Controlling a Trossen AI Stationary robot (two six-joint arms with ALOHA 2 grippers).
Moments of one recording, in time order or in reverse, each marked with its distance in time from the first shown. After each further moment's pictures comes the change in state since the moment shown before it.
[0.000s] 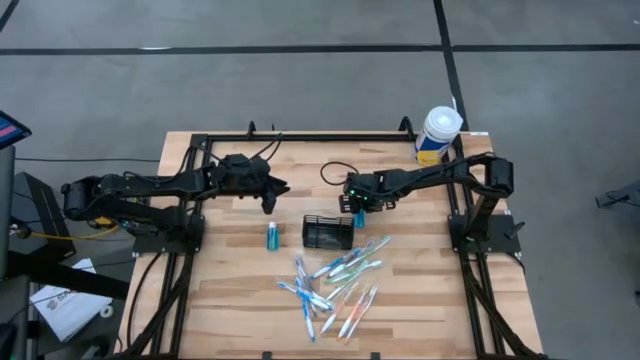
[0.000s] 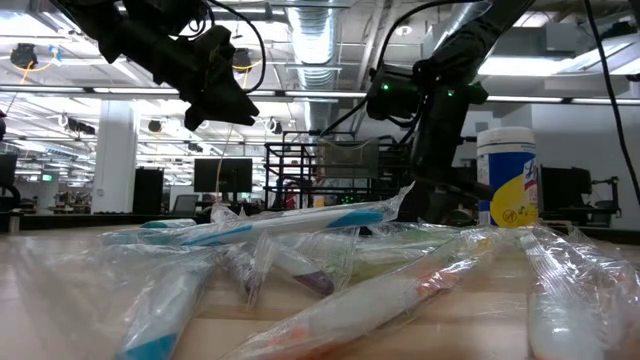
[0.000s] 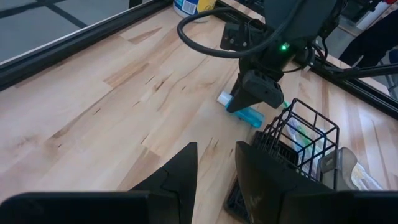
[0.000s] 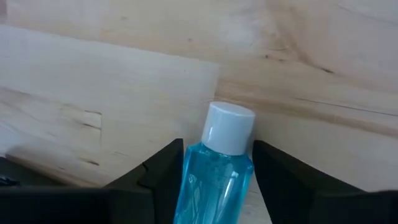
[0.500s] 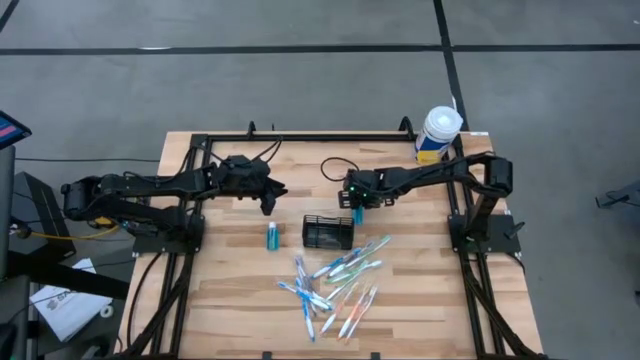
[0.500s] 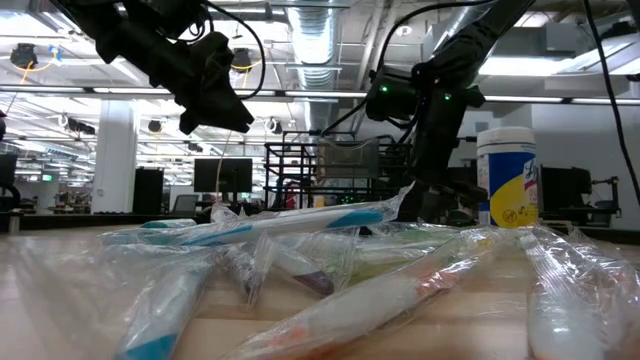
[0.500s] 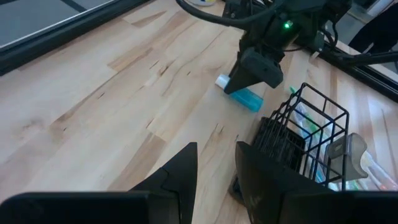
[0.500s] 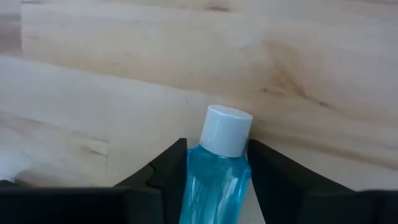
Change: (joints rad) left arm 0.004 0.000 0.000 -0.055 0.000 0.002; right arm -0.014 0.003 0.000 0.029 0.027 -0.004
